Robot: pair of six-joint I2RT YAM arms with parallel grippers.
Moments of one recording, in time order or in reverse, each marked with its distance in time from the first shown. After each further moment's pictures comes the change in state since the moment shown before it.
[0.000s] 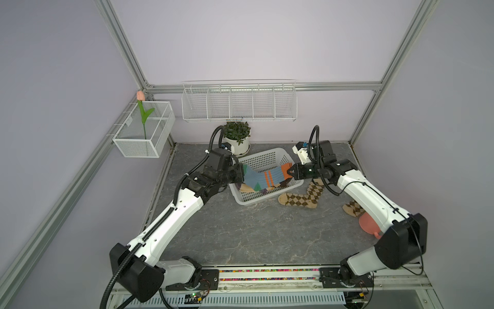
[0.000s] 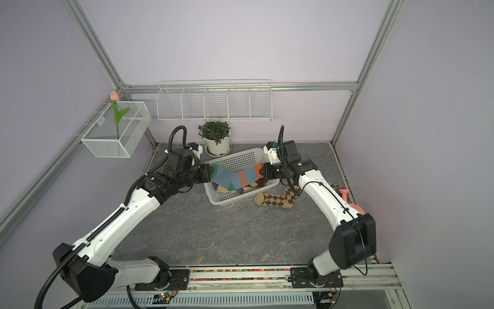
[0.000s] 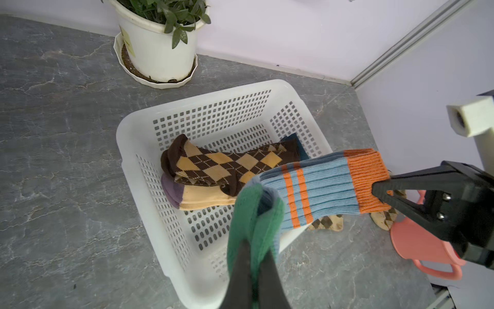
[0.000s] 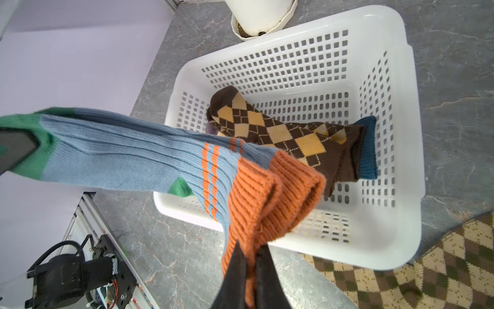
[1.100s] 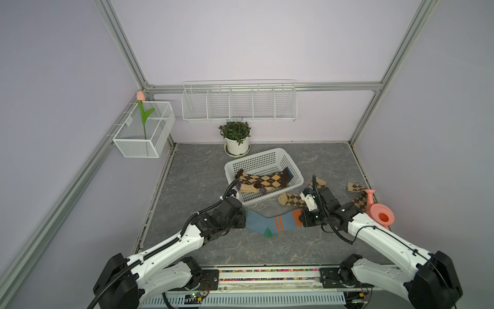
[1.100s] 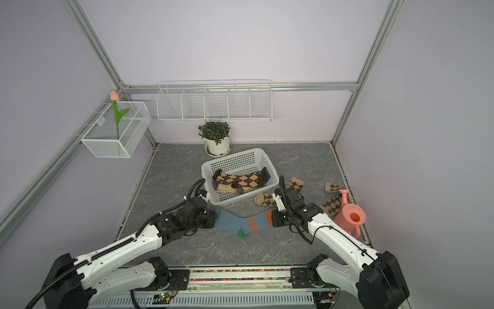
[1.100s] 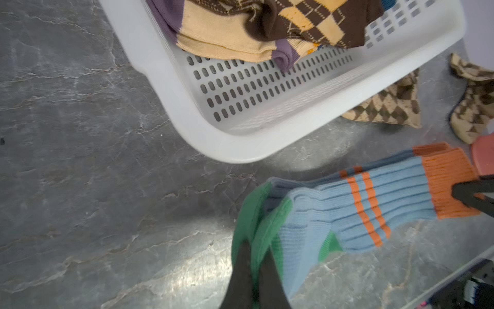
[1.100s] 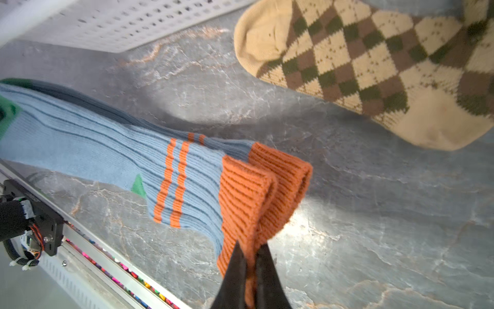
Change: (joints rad) left arm -0.277 -0.318 -0.645 0.126 -0.109 -0.191; right arm 0.163 -0.468 -0.685 -0.005 0.200 0.134
